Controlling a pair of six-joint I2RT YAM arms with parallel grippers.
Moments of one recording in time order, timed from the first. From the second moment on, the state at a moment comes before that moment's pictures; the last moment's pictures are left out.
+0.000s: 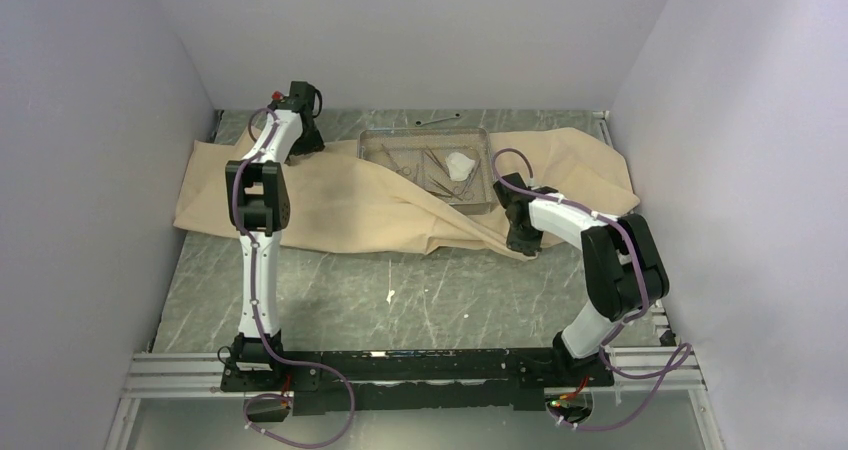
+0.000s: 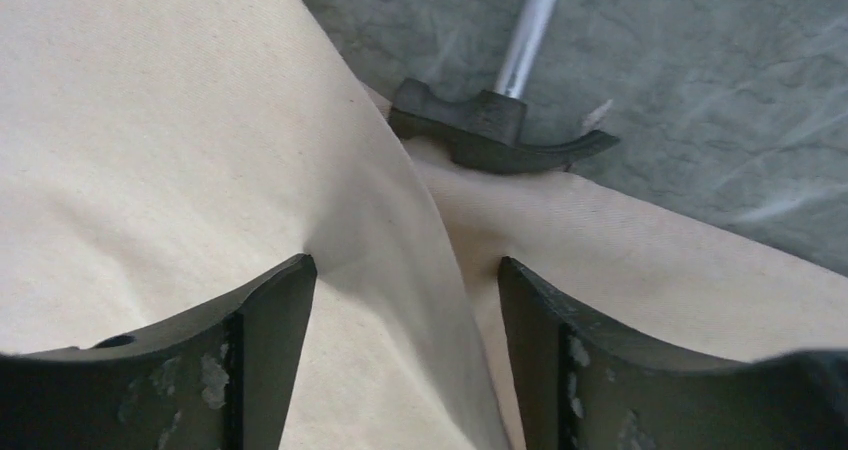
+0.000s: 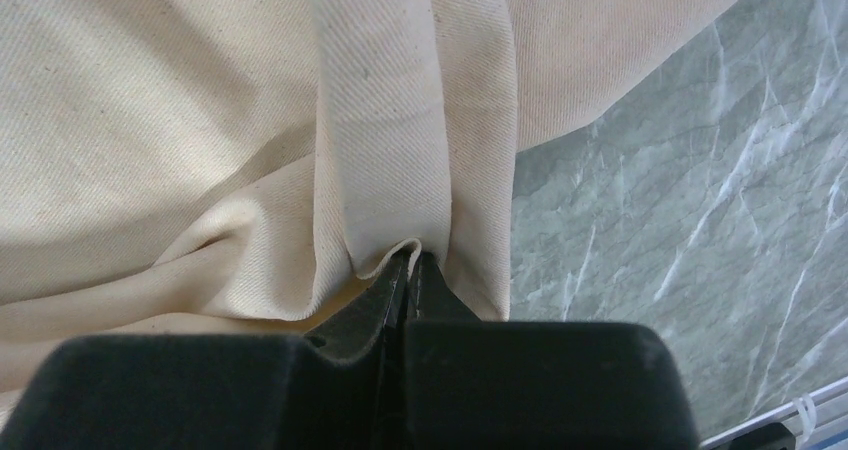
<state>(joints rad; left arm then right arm) -0.06 2.52 2.29 -0.89 -0.35 -0.49 0.34 1.65 0.94 -0.69 0.40 0.69</state>
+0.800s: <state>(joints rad) -0.02 2.37 2.18 -0.88 -0.37 -0.45 0.34 1.65 0.94 -0.70 0.41 0.71</state>
